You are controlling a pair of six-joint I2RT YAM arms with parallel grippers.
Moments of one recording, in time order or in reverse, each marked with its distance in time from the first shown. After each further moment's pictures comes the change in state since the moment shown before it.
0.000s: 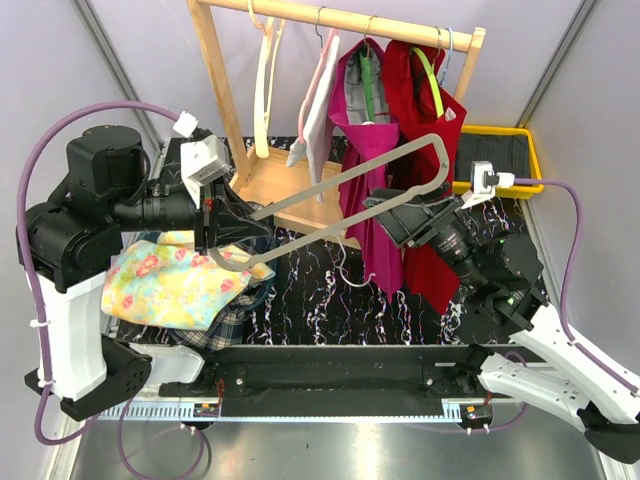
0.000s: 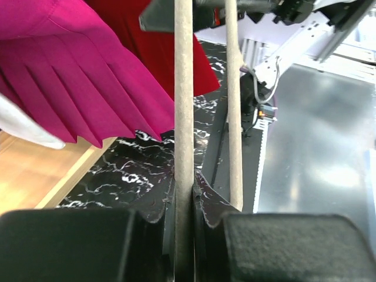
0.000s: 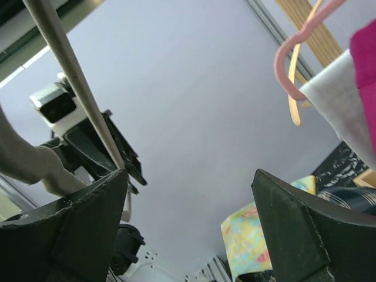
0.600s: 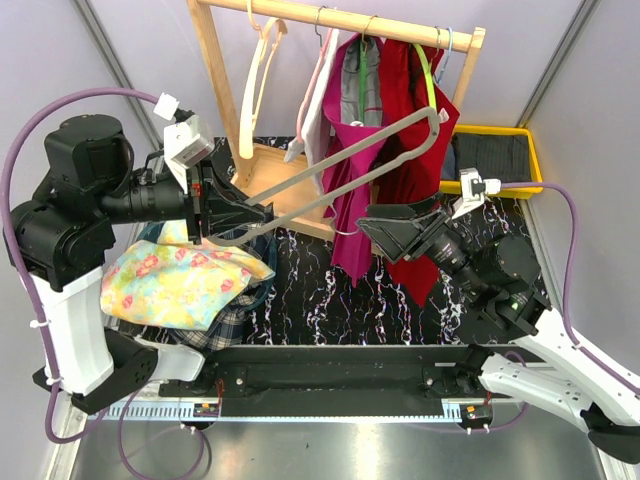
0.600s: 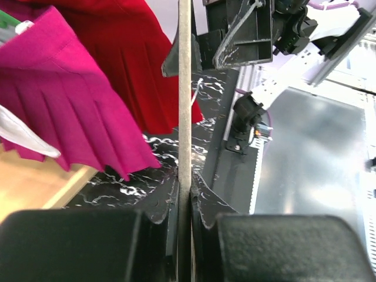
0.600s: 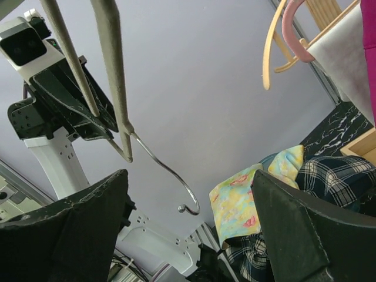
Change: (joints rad) left arm 0.066 0.053 0.130 0.003 0.051 -0.076; right arm 0.031 -0.027 -0.013 -0.090 -0.064 -0.049
